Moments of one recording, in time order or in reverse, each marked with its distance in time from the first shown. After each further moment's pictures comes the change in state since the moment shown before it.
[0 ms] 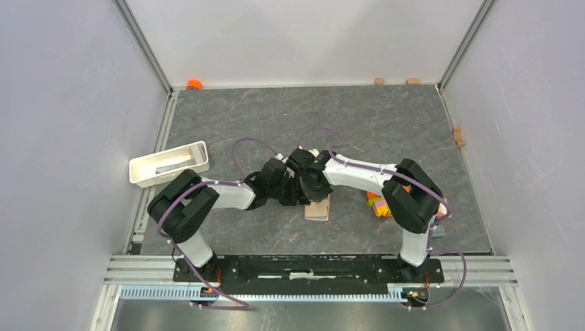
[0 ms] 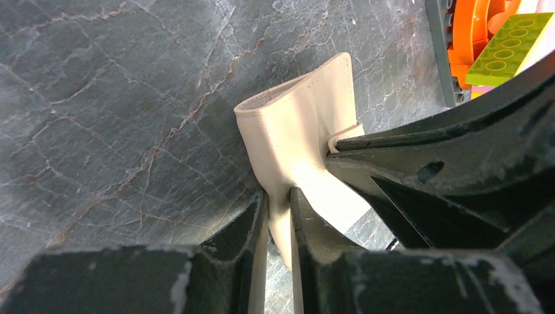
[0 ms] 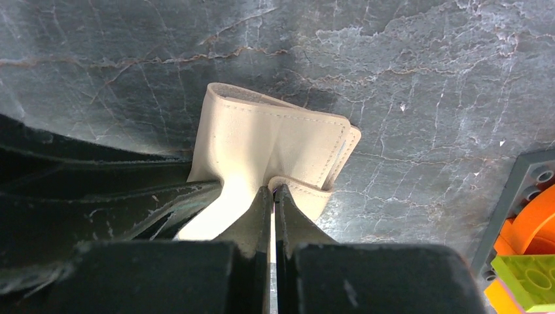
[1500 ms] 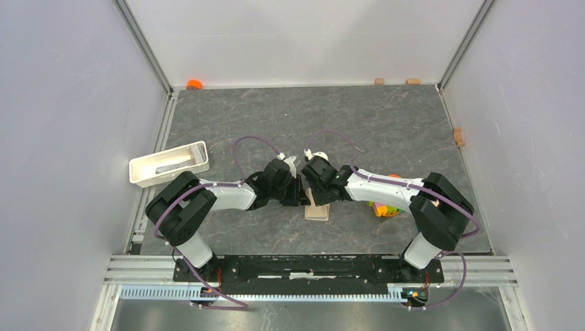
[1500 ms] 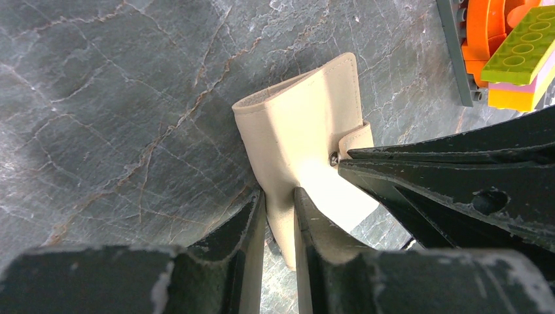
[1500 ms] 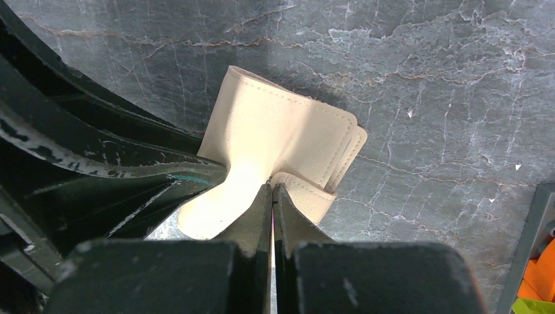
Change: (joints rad) left arm -0.026 -0.026 0.014 -0.052 -0.062 0.040; right arm 0.001 -0.241 -0.277 0.300 -0.021 -0.052
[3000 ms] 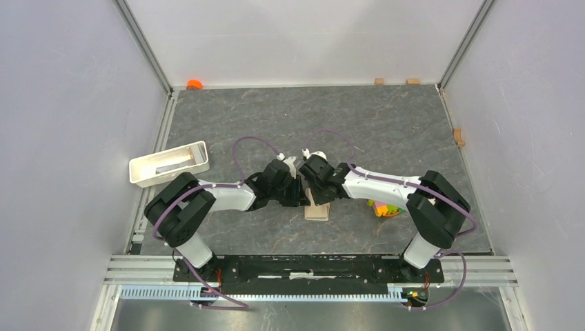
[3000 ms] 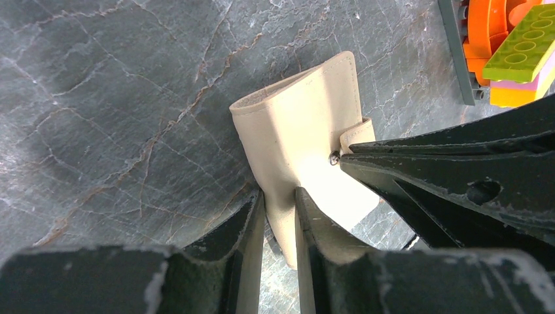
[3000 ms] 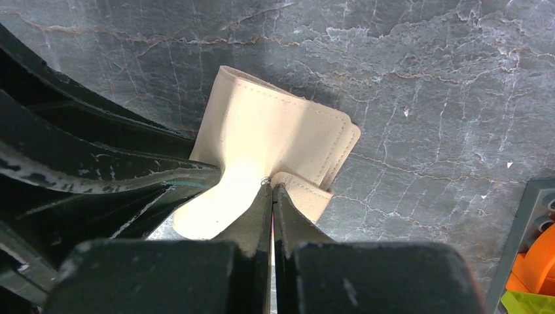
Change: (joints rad) left arm -0.006 -0.011 -0.009 0.001 -0.011 0.000; right arm 0.000 0.030 0.048 -0.059 0.016 -0.015
